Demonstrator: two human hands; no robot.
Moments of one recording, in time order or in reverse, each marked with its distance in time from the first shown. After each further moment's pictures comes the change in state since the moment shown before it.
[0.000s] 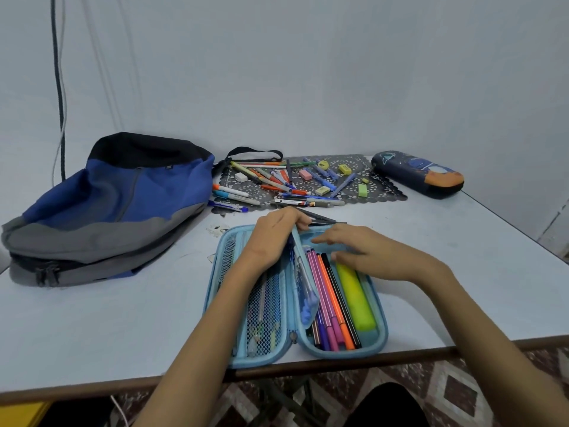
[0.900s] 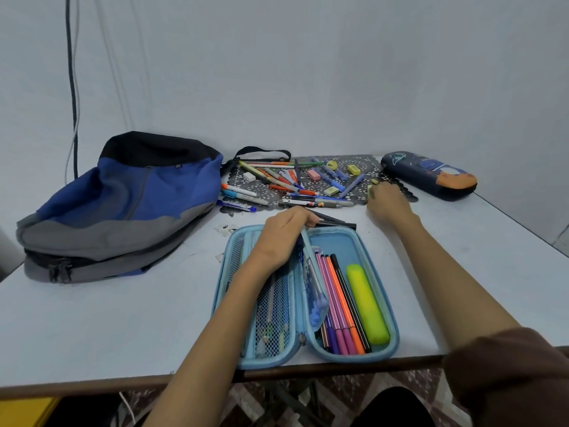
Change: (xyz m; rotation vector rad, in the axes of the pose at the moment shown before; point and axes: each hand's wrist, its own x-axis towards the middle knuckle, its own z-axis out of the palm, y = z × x) left_hand -0.003 0.005 0.000 0.060 0.022 -0.027; right_hand 0.094 0.113 -0.011 -0.167 0.392 0.645
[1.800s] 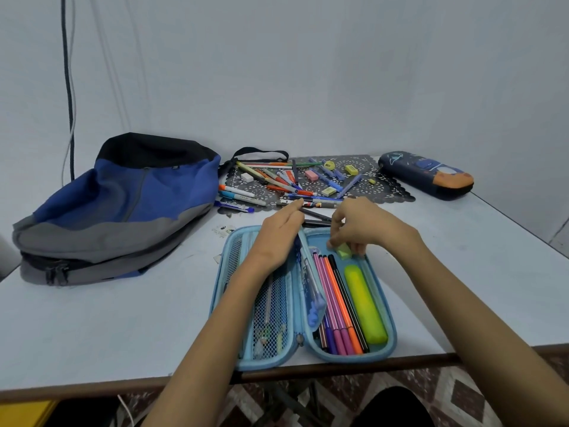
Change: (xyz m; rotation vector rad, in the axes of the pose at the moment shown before) left_hand -0.003 0.008 -0.001 0.004 0.012 -0.086; right_hand -0.094 -0.069 -0.057 0.167 -0.460 -0.190
